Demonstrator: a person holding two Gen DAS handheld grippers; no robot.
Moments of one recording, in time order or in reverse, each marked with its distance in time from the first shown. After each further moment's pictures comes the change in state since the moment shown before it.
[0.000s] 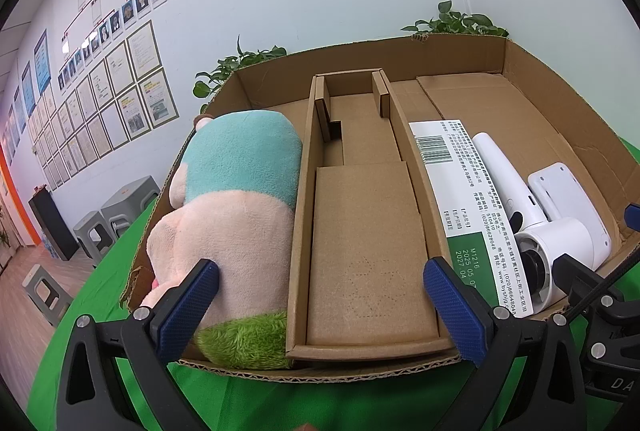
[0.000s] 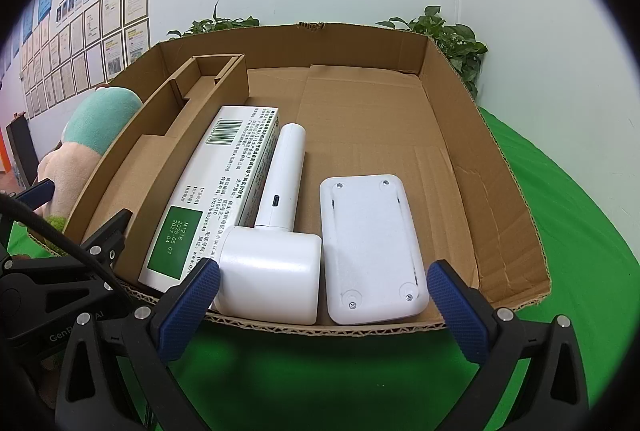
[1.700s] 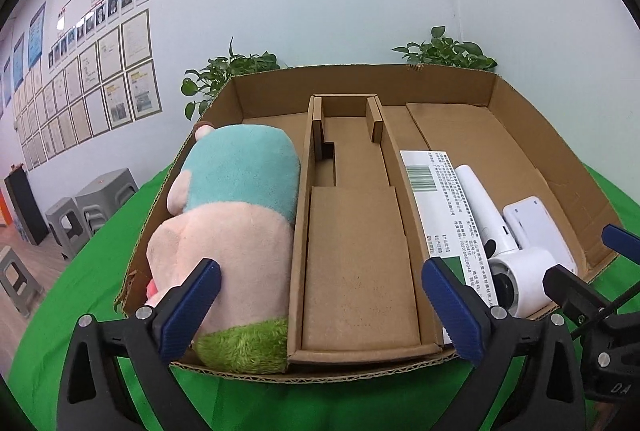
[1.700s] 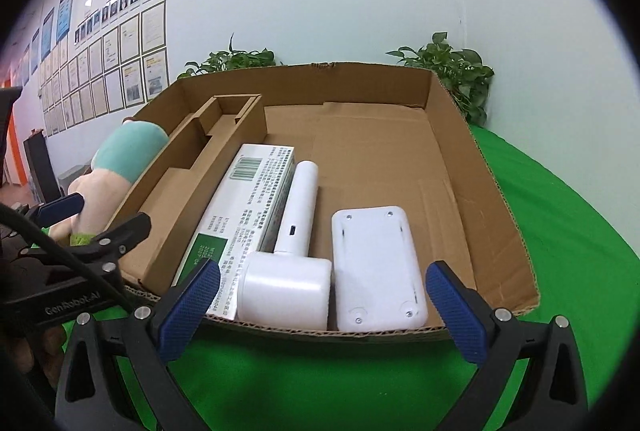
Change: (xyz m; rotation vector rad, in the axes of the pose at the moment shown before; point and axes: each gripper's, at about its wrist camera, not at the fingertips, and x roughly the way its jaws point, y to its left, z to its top) left arm -0.023 0.026 -0.002 -0.094 -0.038 -0.086; right arm -0.021 0.004 0.003 0.003 -0.116 0.061
